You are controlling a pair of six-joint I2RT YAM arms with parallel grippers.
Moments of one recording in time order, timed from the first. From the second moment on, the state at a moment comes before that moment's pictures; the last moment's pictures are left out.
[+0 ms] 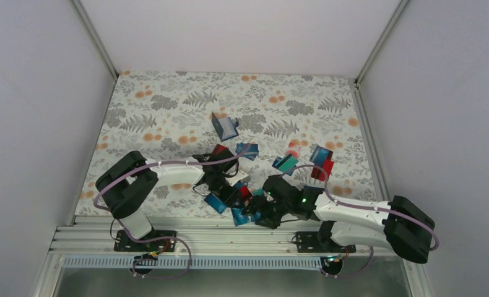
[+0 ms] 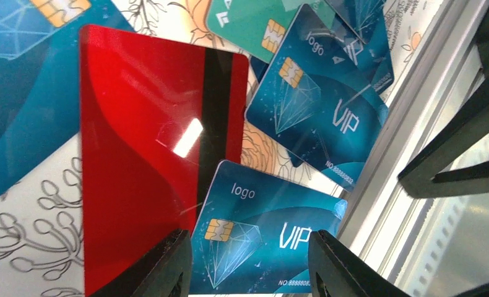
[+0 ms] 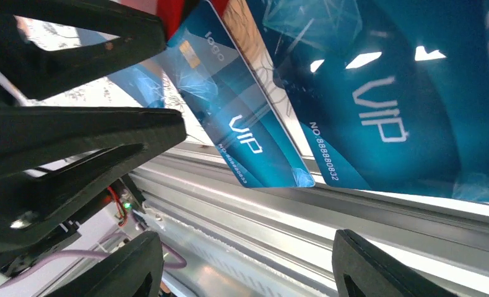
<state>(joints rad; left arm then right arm) -0.89 1.68 0.85 -0.45 0.54 -0.19 1.01 1.07 0.39 -0.25 -0.43 1.46</state>
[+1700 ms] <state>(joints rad) -0.90 1.72 0.86 -0.43 0.61 -0.18 1.17 1.36 0.36 0.08 -0.29 1.54</state>
